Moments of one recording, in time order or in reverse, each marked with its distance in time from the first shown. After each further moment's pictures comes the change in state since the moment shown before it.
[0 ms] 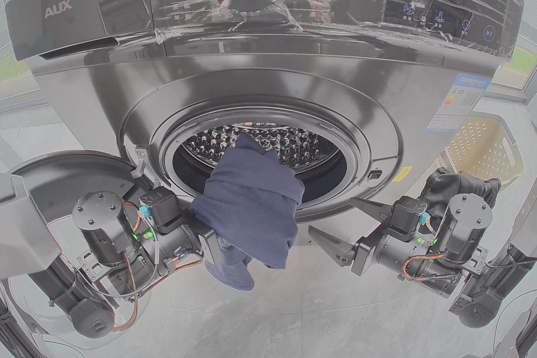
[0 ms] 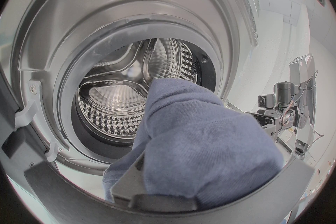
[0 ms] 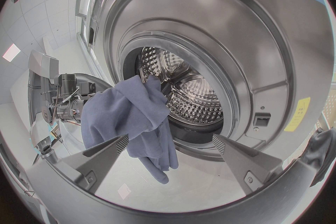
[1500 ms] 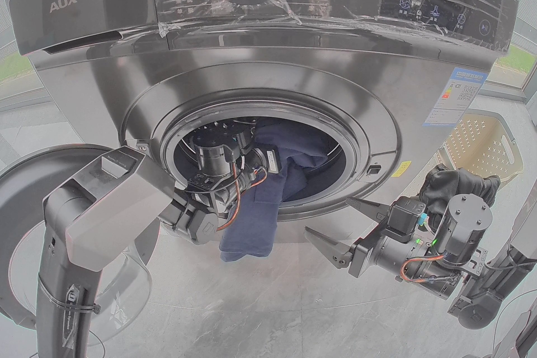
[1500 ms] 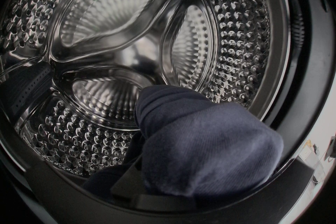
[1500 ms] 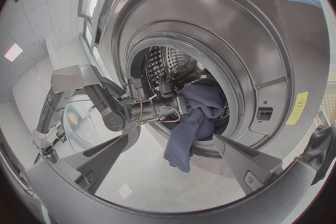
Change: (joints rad) left arm 0.067 0.551 -1.062 0.425 0.088 -0.067; right arm 0.017 -0.002 -0.008 -0.001 0.000 -0.001
